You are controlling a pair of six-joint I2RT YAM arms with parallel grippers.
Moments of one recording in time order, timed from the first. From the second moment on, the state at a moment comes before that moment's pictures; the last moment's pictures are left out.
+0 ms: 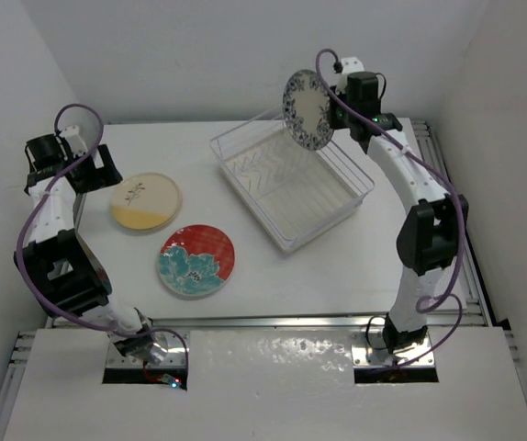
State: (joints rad) left arm 0.49 1.57 1.29 -0.53 0.36 0.09; right arm 0.23 1.95 1.79 -0.35 0.03 0.02
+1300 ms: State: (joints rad) left arm 0.50 1.33 1.21 -0.66 0.36 0.14; right arm 0.86 1.72 1.24 -0.19 -0.42 0.69
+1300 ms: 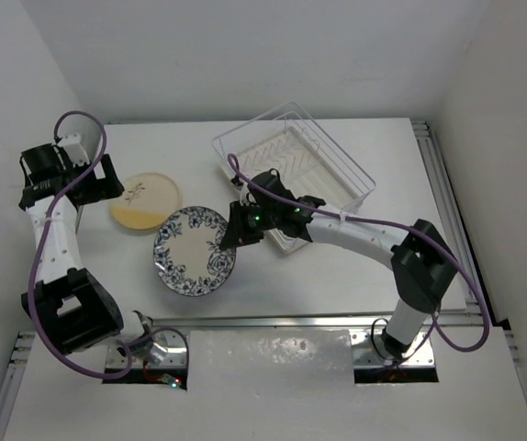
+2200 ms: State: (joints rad) left arm 0.50 1.31 1.19 -0.70 0.43 0.15; right arm 0.86 1.97 1.23 -0.03 -0.37 0.82
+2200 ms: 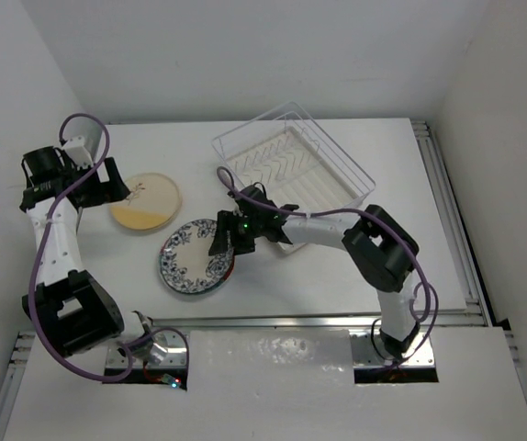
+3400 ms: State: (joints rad) left arm 0.50 1.33 1.20 -0.74 0.45 0.22; right arm 0.97 2.18 1.69 -0.68 -0.04 0.41
